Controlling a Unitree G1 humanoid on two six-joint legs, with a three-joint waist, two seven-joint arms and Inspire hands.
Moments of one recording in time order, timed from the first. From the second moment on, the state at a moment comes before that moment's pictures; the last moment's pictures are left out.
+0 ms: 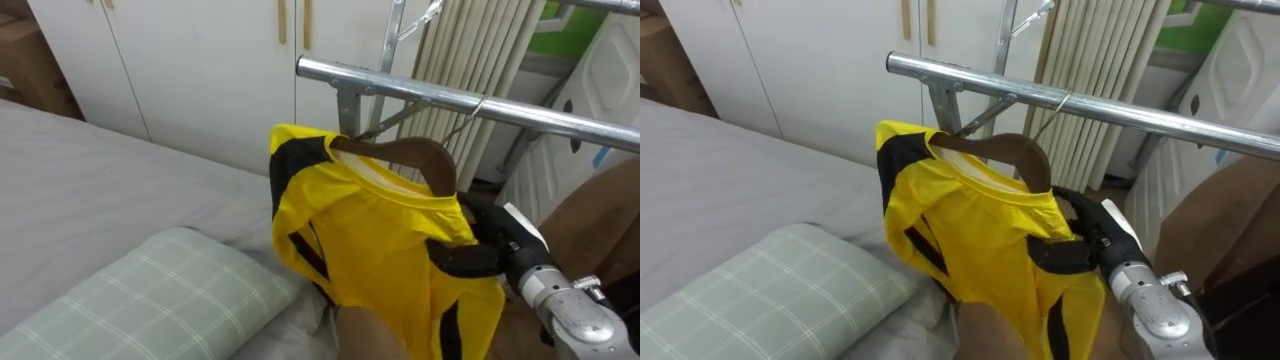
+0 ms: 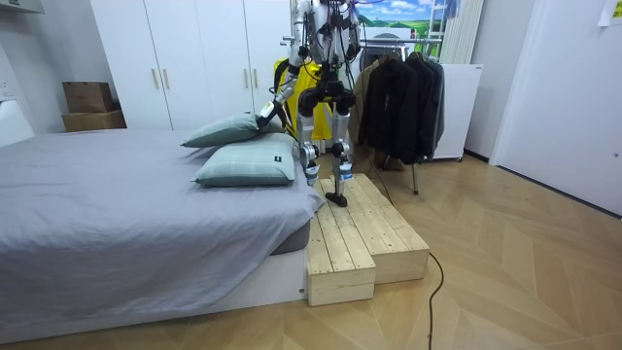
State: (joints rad) left arm 0.19 0.19 0.19 0.99 0.24 0.08 0.44; right arm -0.24 -0.36 0.02 0.45 -0.01 0.00 0.16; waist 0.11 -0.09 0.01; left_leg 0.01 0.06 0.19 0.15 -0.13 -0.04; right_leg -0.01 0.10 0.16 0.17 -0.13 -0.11
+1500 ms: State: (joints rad) left arm 0.19 0.19 0.19 0.99 0.24 0.08 0.42; right arm -0.19 -0.35 0.00 0.41 0.08 0.01 0.12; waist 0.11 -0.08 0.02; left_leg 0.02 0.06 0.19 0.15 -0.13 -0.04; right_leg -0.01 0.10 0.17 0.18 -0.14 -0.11
